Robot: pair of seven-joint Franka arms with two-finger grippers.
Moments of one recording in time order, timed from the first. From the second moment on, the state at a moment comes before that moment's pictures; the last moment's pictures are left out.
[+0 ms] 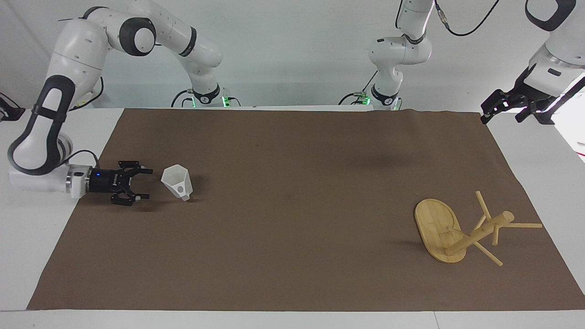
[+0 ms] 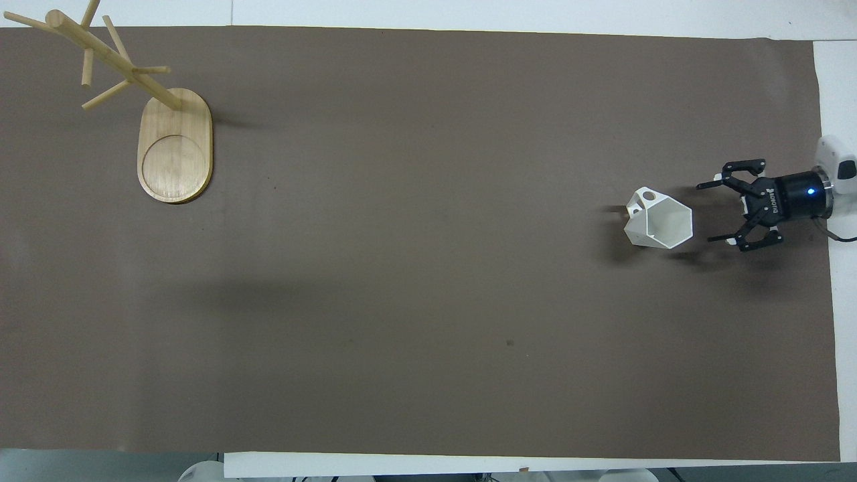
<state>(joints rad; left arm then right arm) -0.07 0.04 0.09 -1.45 0.03 1.42 0.11 -0.52 0.72 0.00 -1.59 0.87 1.35 -2.46</state>
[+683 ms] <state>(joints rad) -0.07 0.04 0.09 -1.45 0.03 1.42 0.11 -0.43 0.74 0.00 -1.62 0.94 1.37 -2.55</state>
